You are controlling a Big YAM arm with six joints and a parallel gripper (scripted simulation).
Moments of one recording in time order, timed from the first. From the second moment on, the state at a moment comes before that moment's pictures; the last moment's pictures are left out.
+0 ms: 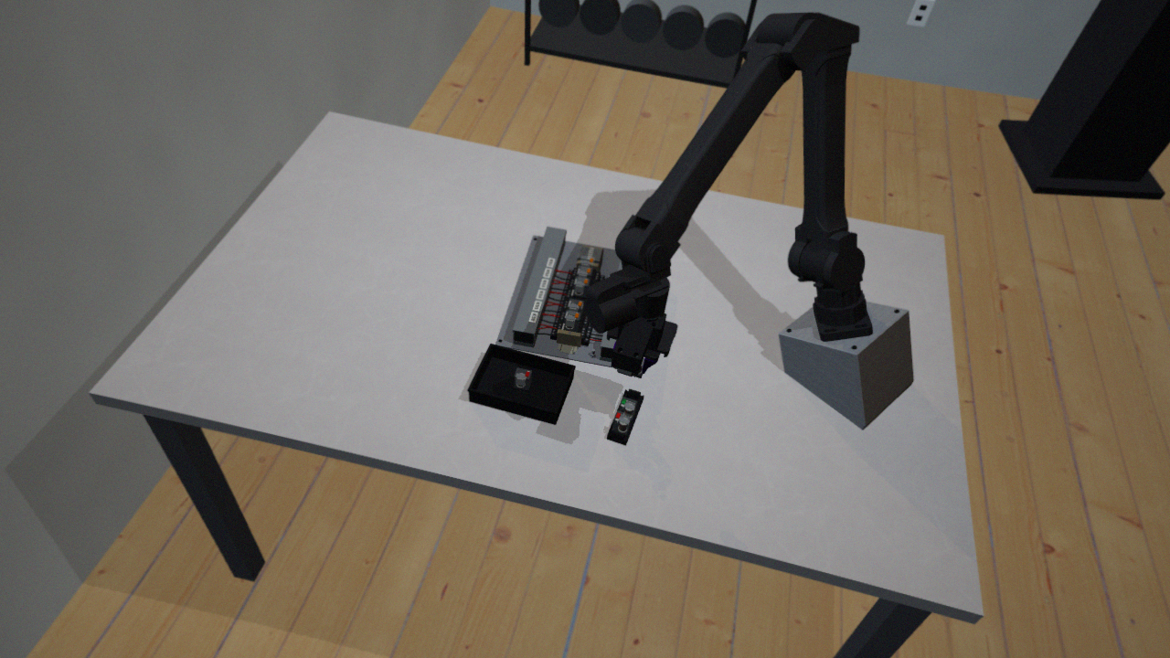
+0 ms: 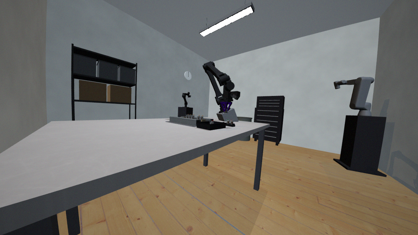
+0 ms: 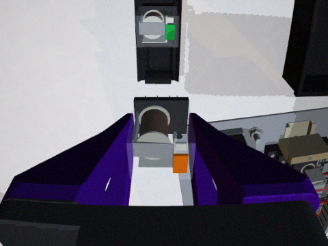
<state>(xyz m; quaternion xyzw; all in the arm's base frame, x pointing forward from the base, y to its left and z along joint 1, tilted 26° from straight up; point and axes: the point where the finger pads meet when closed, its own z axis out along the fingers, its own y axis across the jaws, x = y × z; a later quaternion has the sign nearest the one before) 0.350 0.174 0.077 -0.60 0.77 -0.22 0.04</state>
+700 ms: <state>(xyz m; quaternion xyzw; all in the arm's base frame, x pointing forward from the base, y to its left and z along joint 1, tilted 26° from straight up) 0.348 0.173 0.075 -0.60 0.77 -0.22 0.04</state>
